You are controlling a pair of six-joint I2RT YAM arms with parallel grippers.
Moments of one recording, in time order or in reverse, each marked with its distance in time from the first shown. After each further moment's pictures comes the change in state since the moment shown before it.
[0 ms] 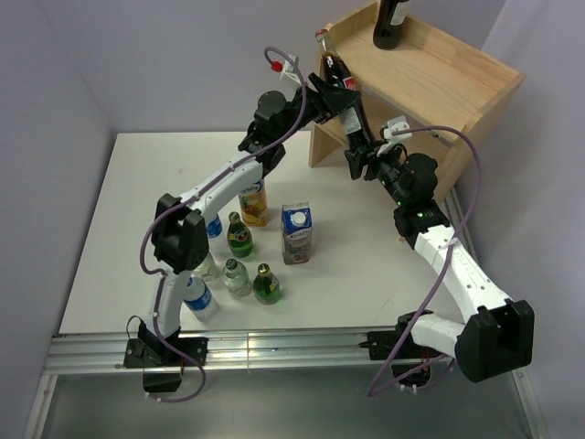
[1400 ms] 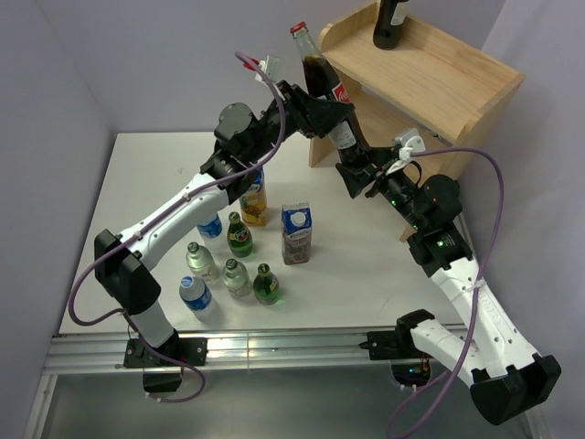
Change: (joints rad) left arm -0.076 -0.473 -0.369 0.006 -0.020 0.309; right arm 0.095 -0.263 0.011 -0.134 -0.111 0.072
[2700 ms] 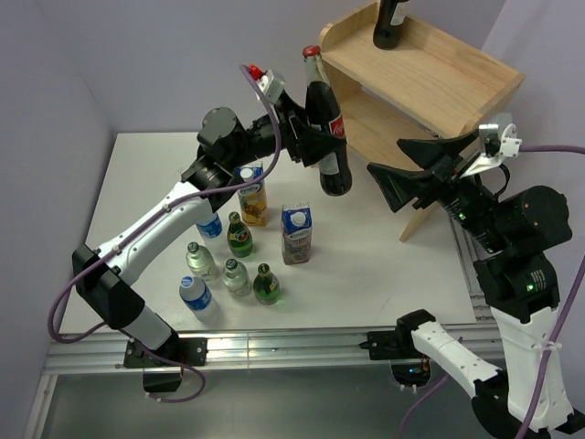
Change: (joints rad) left arm 0.012 -0.123 -0.095 -0.090 0.254 0.242; right arm -0.004 -0.075 0.565 -0.552 -0.066 0.216
